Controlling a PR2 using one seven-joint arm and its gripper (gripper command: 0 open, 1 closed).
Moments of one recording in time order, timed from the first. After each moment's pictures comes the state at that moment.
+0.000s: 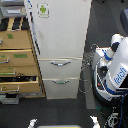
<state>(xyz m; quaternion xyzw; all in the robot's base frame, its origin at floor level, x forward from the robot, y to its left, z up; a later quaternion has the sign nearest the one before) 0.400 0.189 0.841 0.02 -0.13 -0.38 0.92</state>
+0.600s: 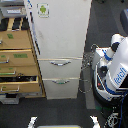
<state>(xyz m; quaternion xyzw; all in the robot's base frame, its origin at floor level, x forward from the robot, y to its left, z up) 0.413 0.187 0.851 -0.01 -0.13 -0.37 0.92</state>
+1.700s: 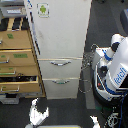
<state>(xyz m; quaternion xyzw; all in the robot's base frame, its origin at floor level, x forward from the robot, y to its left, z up) 0.511 0.188 0.899 -0.12 -0.13 -0.27 0.95</state>
